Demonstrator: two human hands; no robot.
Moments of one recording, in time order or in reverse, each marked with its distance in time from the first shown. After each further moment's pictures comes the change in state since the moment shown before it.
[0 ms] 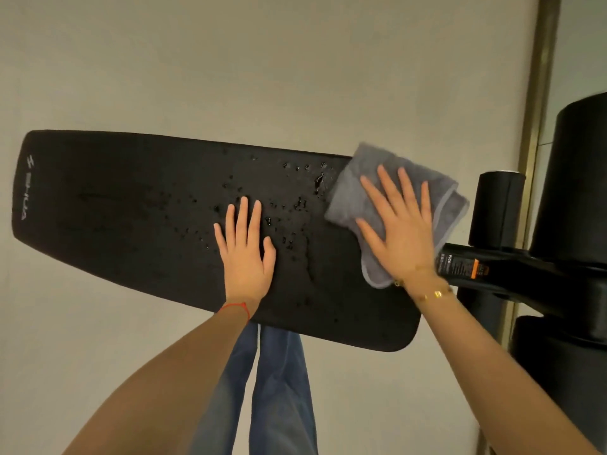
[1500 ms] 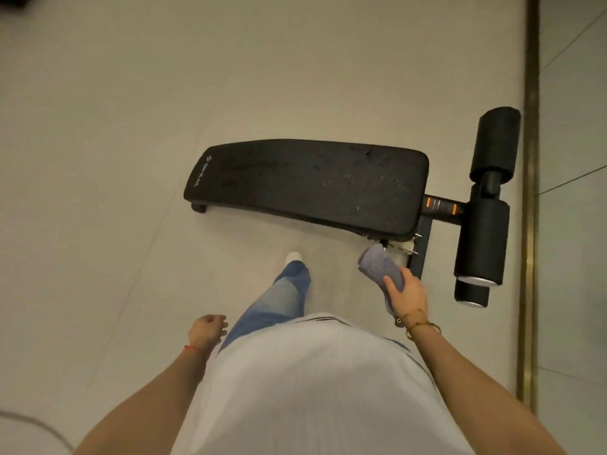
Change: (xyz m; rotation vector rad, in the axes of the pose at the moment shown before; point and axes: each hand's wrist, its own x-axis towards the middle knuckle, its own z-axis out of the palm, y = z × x) left_hand -0.472 -0.131 -0.207 -0.565 -0.174 -0.944; right_hand -0.385 -0.122 -0.054 0.649 -0.099 0.469
